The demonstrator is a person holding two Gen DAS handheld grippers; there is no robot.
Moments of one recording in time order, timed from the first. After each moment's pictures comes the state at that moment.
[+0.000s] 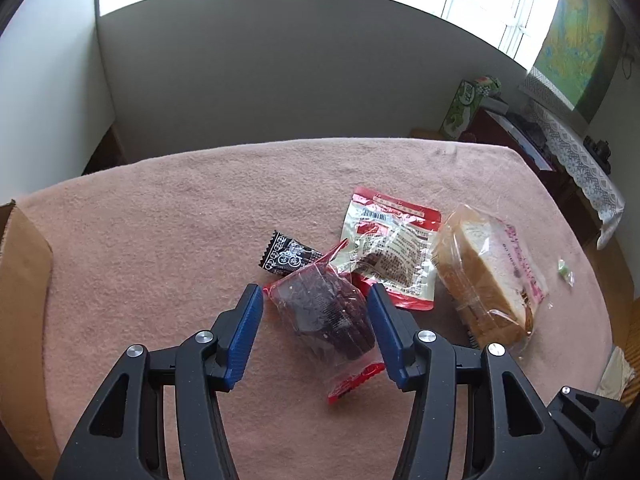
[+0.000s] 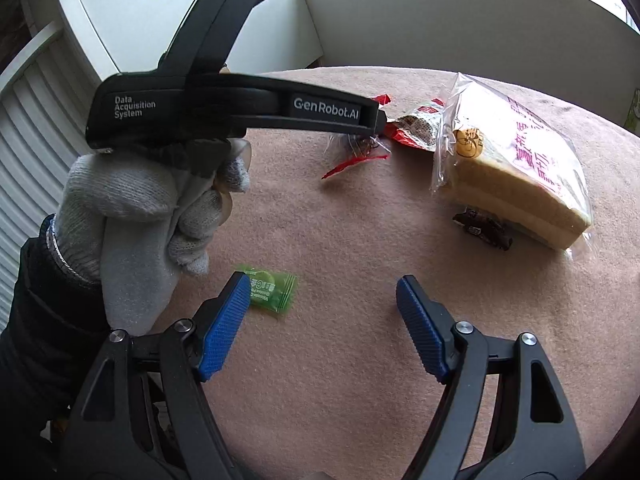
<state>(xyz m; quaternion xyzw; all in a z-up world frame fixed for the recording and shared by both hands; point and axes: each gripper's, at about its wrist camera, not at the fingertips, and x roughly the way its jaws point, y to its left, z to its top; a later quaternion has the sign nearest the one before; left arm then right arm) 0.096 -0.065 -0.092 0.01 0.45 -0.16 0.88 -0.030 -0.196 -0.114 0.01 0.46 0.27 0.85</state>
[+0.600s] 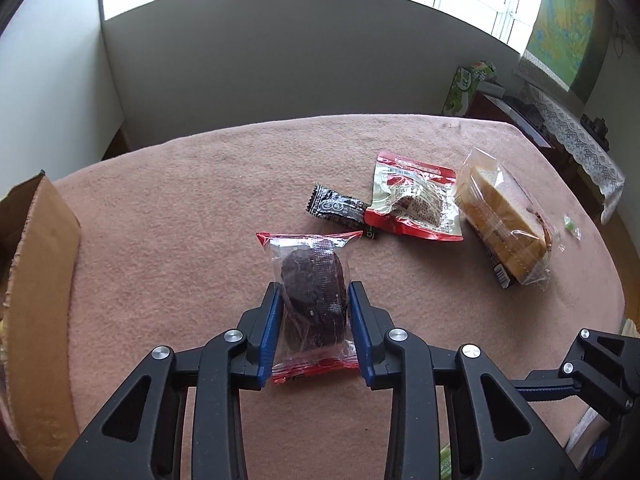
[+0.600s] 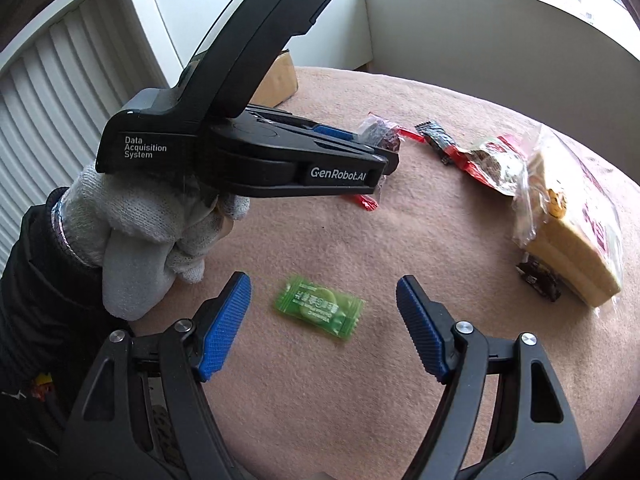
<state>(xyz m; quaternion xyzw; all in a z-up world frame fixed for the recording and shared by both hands) 0.067 -0.024 -0.093 0.04 0.45 -0.16 0.88 -0.043 -0.158 -0.106 -0.07 0.43 0.33 0.84</state>
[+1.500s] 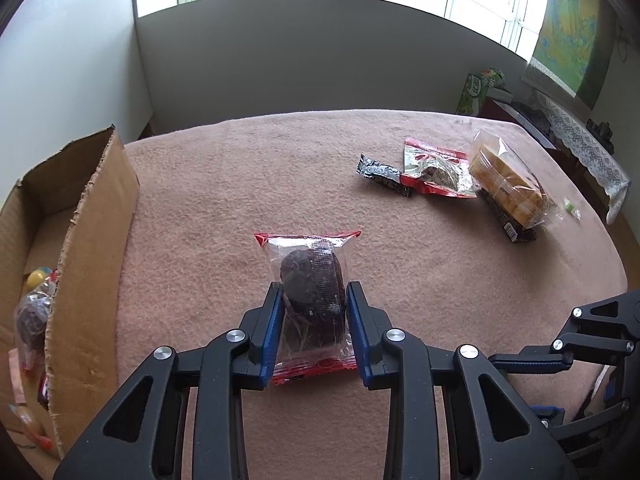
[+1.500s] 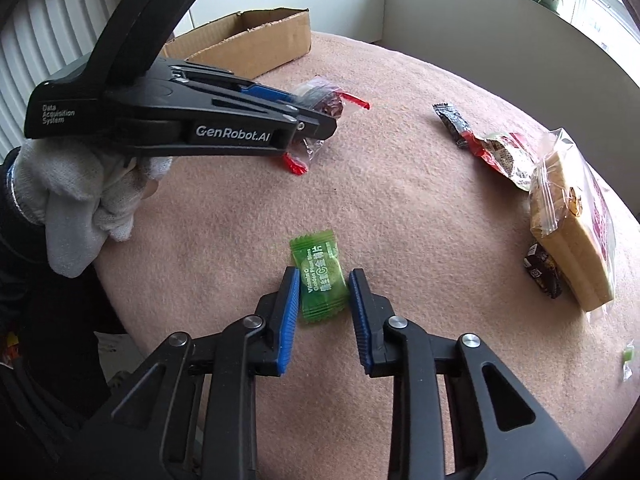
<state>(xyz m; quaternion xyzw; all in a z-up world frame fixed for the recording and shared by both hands) 0.034 0.012 -0.093 0.04 0.44 -0.14 0.89 -0.052 -0.130 -0.117 -0.16 0.45 0.30 0.83</state>
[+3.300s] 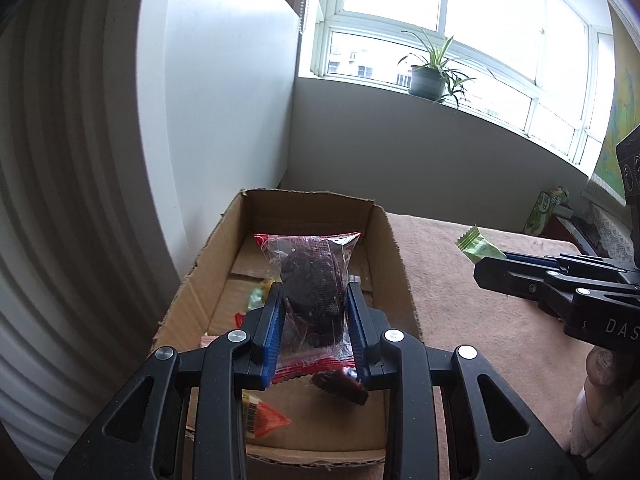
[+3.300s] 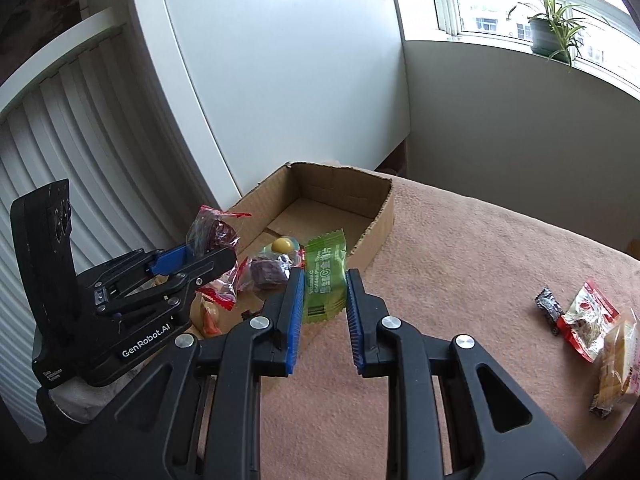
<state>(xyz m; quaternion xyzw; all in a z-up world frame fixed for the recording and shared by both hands) -0.031 0.197 -0.033 -0.06 0.30 0.01 0.95 0.002 0.032 -0.024 -0.03 0.35 0.34 0.87</state>
